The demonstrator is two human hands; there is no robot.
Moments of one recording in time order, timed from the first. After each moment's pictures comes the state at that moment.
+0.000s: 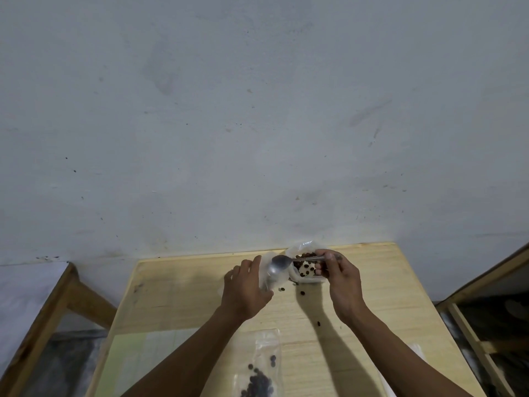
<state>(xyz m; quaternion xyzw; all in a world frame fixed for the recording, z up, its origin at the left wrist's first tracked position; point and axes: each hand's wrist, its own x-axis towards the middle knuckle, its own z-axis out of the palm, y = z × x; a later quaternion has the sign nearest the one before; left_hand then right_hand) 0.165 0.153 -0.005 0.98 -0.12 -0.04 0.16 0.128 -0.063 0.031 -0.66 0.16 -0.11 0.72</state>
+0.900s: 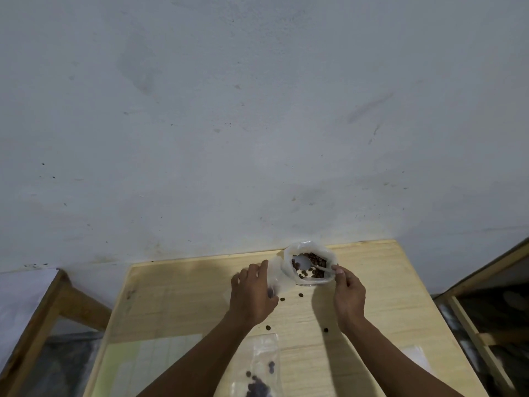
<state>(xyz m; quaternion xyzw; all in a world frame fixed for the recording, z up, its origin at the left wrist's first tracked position) 0.169 0.129 -0.024 0.98 -0.14 -0.02 0.13 0.136 -0.081 -0.031 -0.69 0.35 -0.13 0.63</state>
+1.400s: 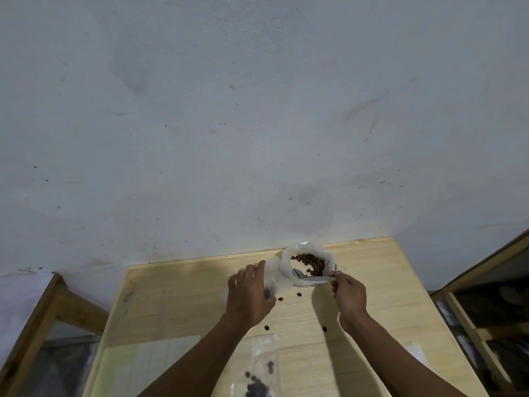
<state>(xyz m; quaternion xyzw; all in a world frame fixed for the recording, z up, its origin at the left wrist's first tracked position) 0.169 0.133 -0.026 0.98 -0.14 -0.03 0.14 0.135 -0.089 -0.023 -0.64 0.40 -0.06 0.65</state>
